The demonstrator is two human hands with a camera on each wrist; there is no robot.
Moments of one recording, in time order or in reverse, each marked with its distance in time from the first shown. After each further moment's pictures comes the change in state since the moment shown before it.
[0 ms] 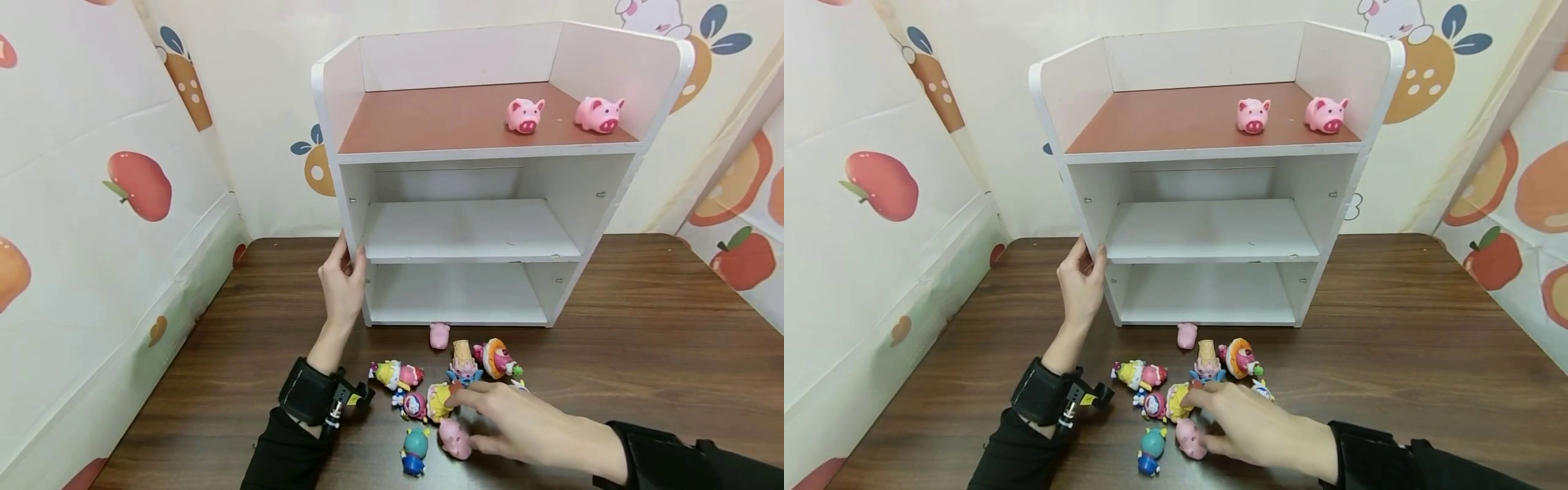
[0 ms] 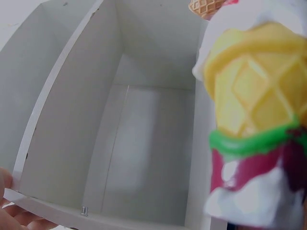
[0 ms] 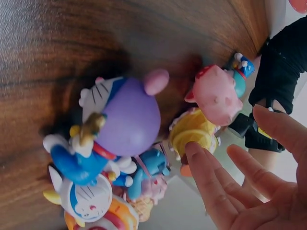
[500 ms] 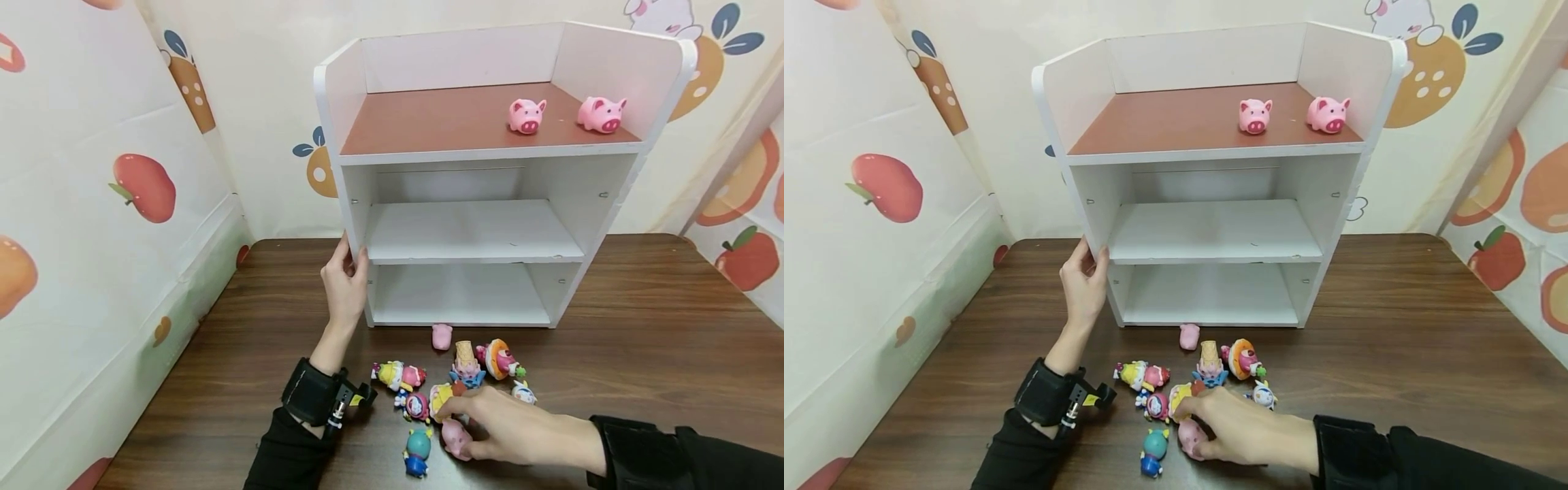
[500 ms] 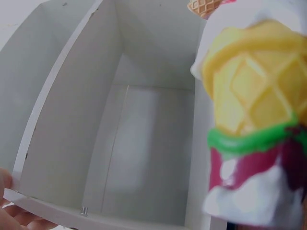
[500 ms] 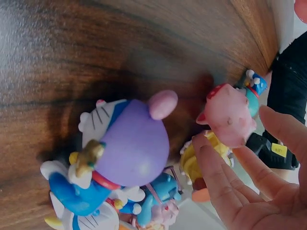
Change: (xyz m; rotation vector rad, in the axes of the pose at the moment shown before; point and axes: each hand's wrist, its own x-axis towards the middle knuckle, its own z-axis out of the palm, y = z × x) left_hand 0.001 -0.026 0.002 -0.014 0.007 0.007; right_hand 0.012 0.004 0.013 0.126 -0.042 -0.062
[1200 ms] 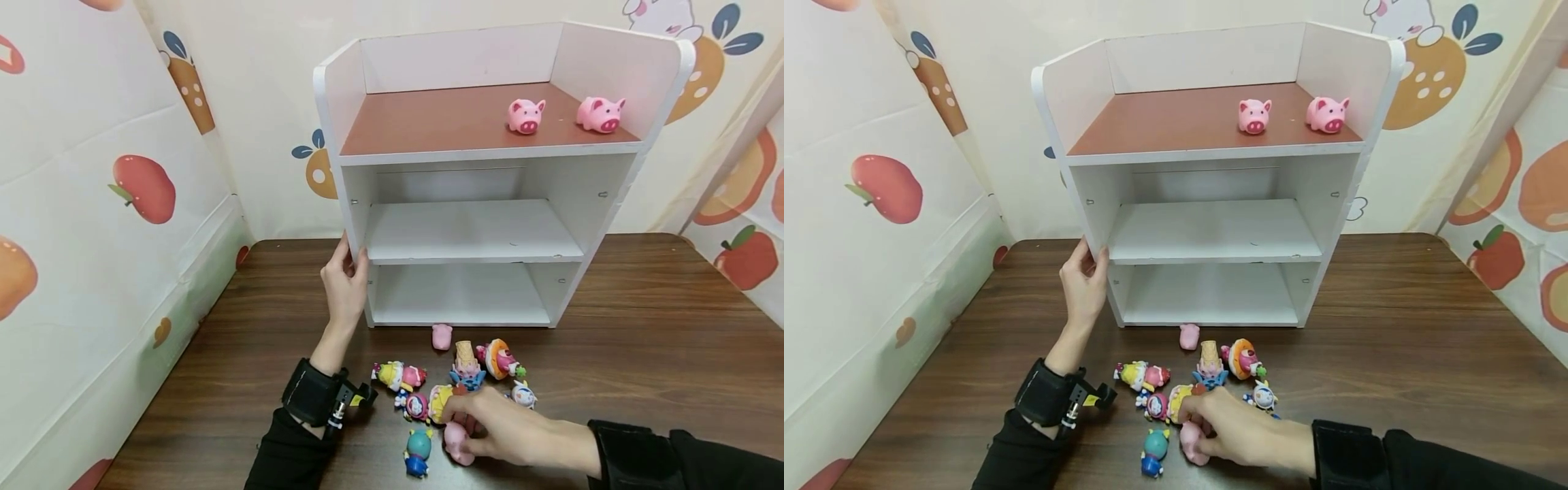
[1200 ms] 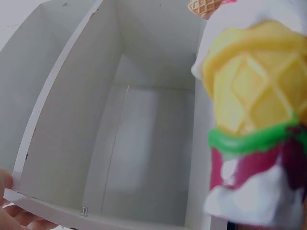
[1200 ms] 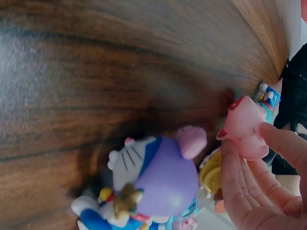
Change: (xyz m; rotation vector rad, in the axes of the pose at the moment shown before) left_hand -0.001 -0.003 -0.001 0.009 -0.004 0.009; right_hand -0.001 0.006 0.008 0.126 0.048 -0.008
